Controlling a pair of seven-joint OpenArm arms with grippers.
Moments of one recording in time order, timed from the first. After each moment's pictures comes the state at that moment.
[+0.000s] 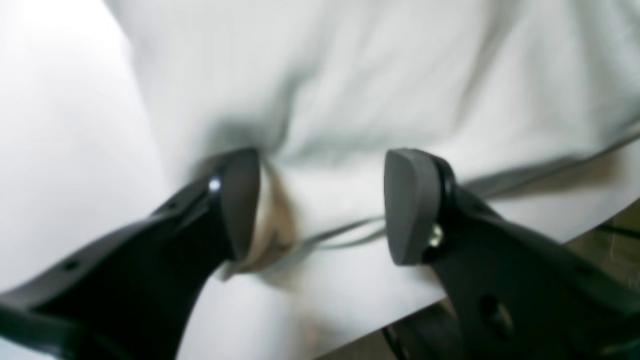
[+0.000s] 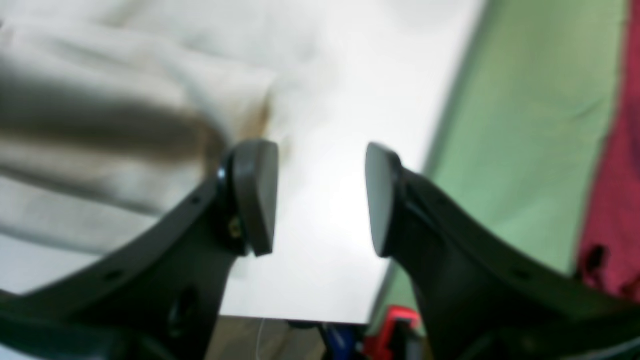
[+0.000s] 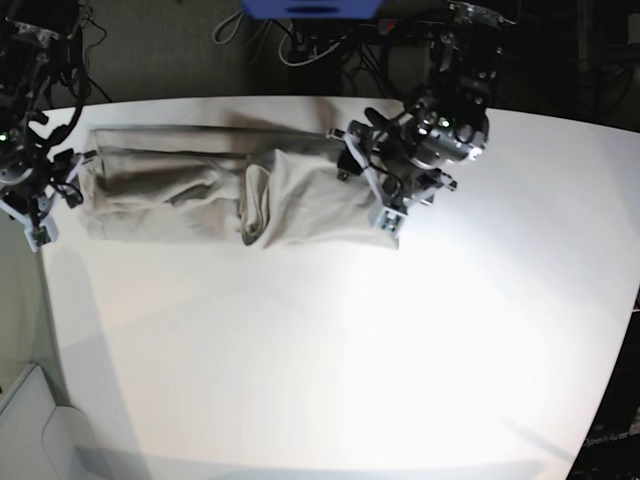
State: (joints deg) left arm 9.8 -4.8 11.9 104.0 -10.8 -11.1 56.0; right arm -9.0 18.3 30.6 103.1 7.9 39.2 -58.2
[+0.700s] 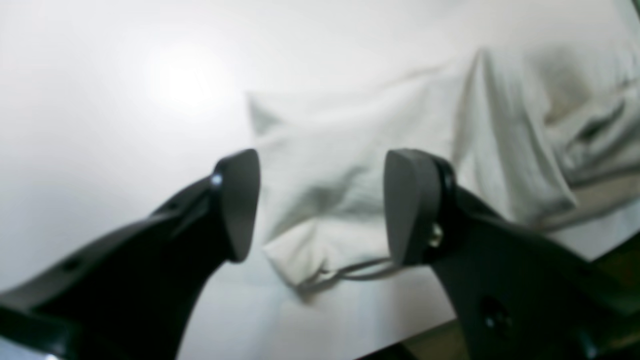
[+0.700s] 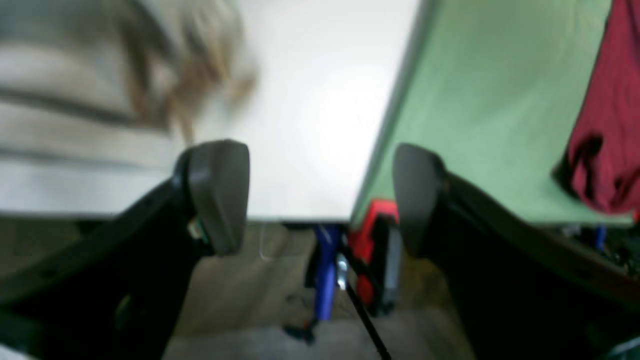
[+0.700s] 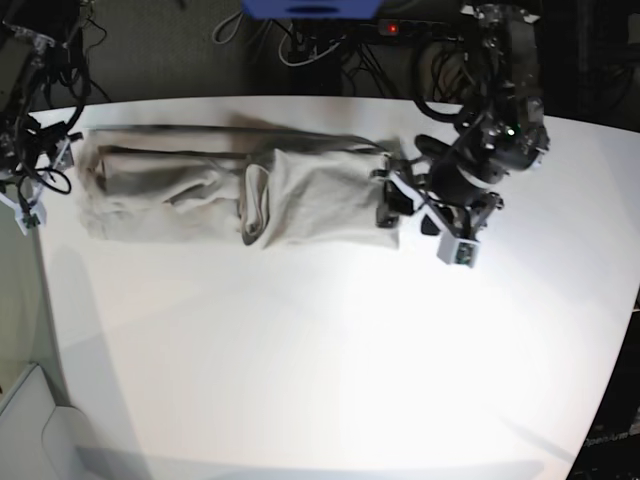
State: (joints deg) left arm 9.9 -5.1 -2.5 111.7 -23.2 -11.1 56.2; right arm -7.9 18.8 31.5 104.7 8.1 39.2 -80.4
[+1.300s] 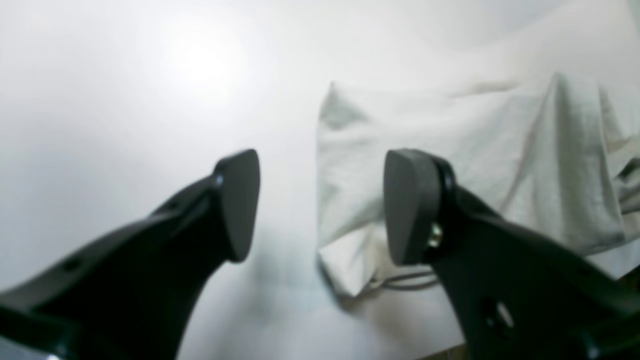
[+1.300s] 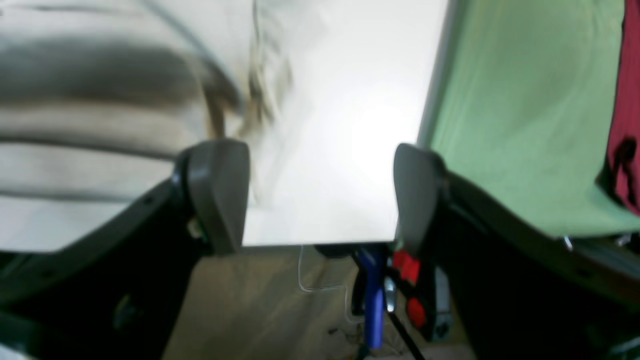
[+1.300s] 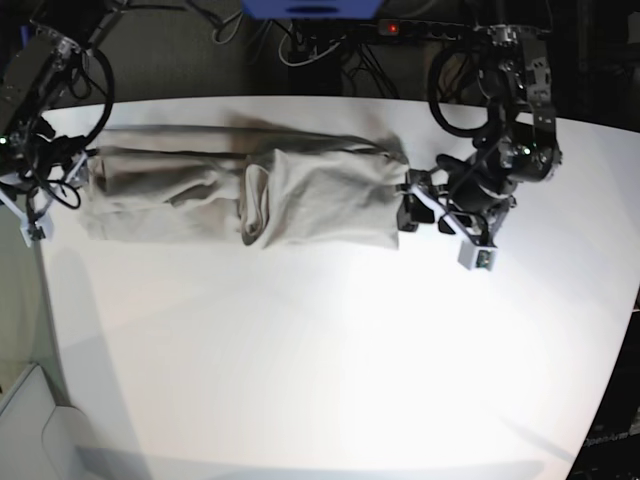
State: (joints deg) left arm 6.5 -6.8 -5.7 103.5 -26.0 -11.1 56.3; right arm -3.6 10.1 36.2 108.9 8.1 39.2 -80.8
